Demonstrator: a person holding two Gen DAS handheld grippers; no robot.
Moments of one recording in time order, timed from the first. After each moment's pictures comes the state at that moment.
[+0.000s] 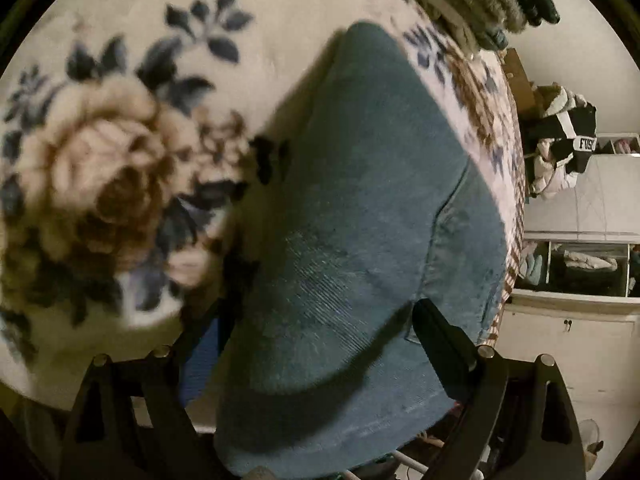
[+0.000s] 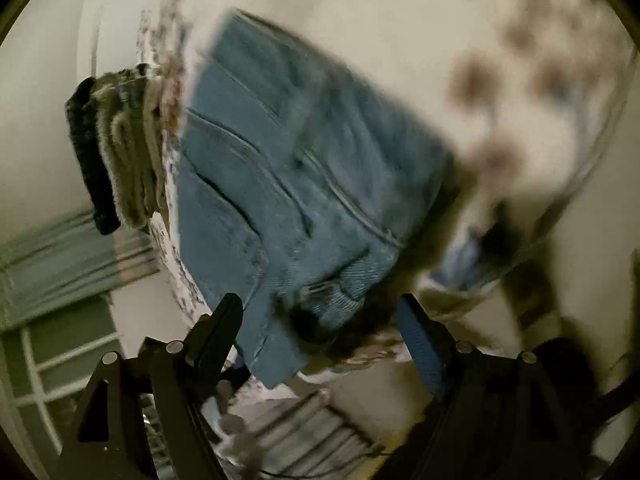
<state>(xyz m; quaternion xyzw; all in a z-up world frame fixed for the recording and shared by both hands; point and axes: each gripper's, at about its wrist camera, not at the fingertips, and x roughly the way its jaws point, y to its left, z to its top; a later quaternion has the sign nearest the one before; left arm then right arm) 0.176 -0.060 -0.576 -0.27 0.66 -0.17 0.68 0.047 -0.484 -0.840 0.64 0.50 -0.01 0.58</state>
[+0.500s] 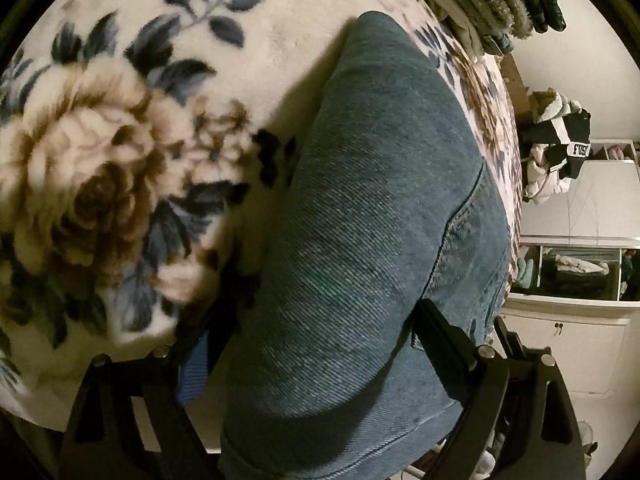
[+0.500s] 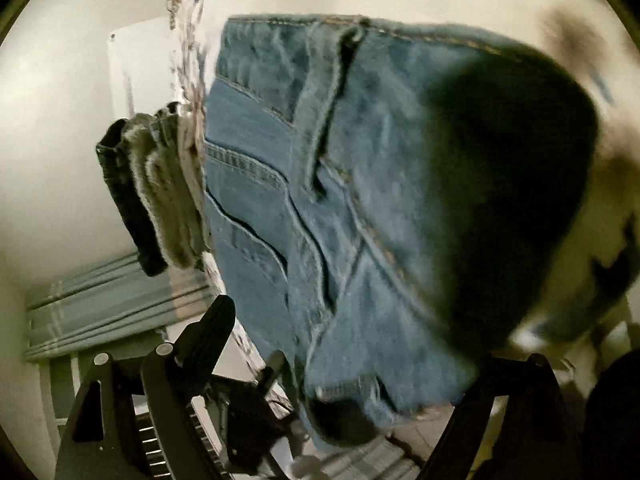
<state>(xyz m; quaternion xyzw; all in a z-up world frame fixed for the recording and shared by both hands) 0.173 -0.048 -0.586 -0.29 0.65 -0.17 0.68 0.078 -0.466 -0.856 0.69 0.40 -0.01 0.60</state>
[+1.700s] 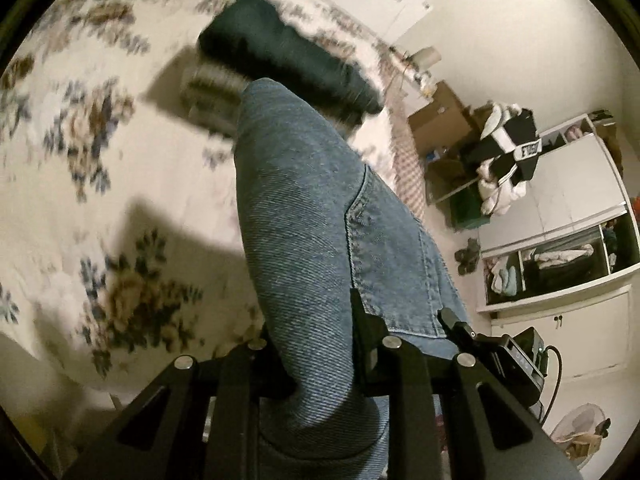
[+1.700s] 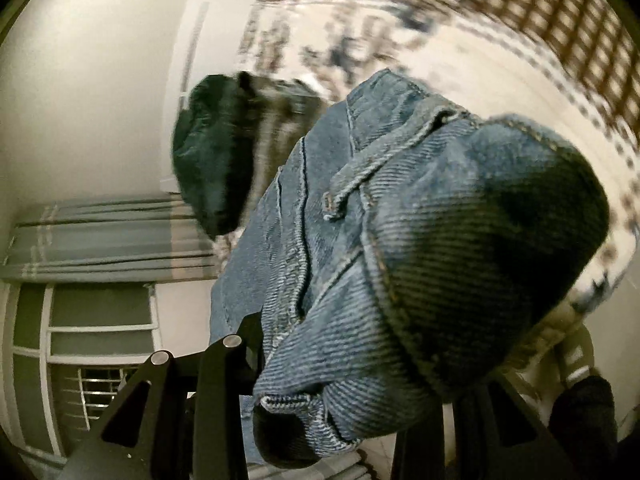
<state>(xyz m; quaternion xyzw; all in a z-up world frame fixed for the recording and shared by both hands) 0.210 -0.057 -0.296 -0.24 0.55 -0.20 0.77 0.140 -0.467 -0.590 0.59 0.40 0.04 0.70</state>
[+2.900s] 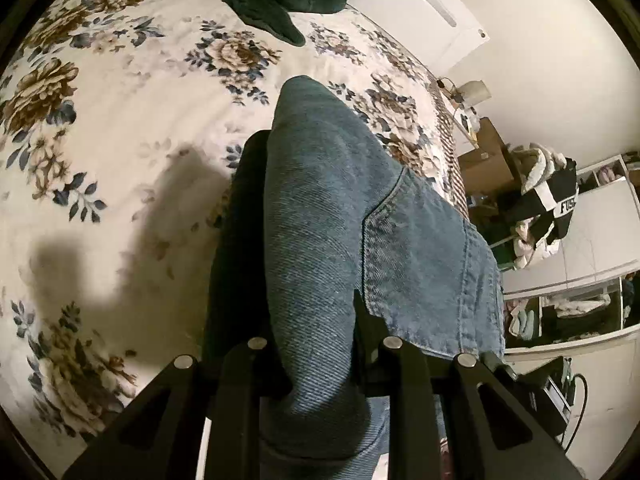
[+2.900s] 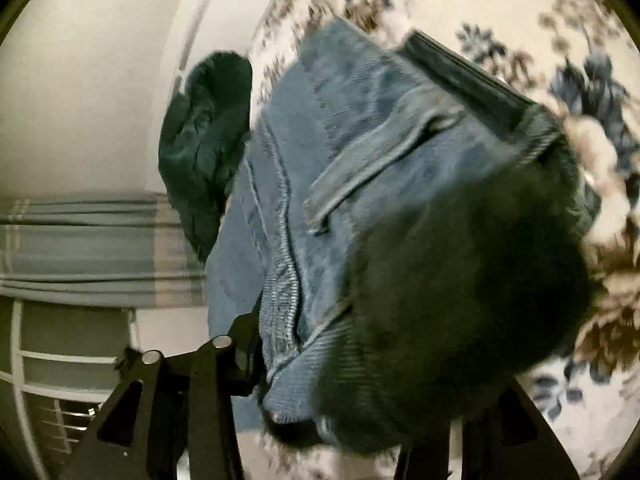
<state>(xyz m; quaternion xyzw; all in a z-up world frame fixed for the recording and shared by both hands) 0.597 0.019 -0.383 -0.24 0.57 -0.18 0.77 0.575 -0.401 -0.608 0.57 0.44 0.04 0.70</state>
